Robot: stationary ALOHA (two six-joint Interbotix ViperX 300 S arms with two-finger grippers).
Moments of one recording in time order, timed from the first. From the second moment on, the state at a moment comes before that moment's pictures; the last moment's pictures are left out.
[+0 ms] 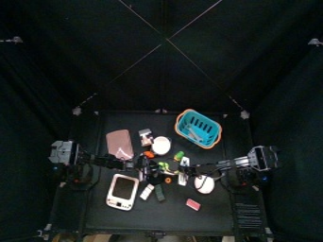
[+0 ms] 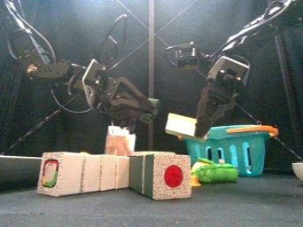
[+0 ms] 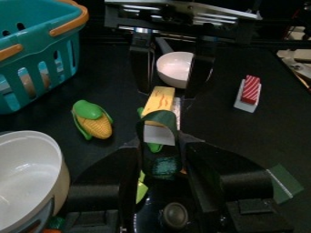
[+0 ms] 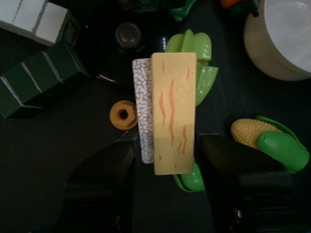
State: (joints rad) left arm 0.04 0.08 0.89 0.01 -0.74 0.00; right arm 0.07 -0.09 0.70 -0.43 0.36 0.61
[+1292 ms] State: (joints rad) left arm -0.01 -0.34 1.20 -0.10 -0.38 0.00; right arm 0.06 -0.11 0.72 -0.43 0.35 0.62
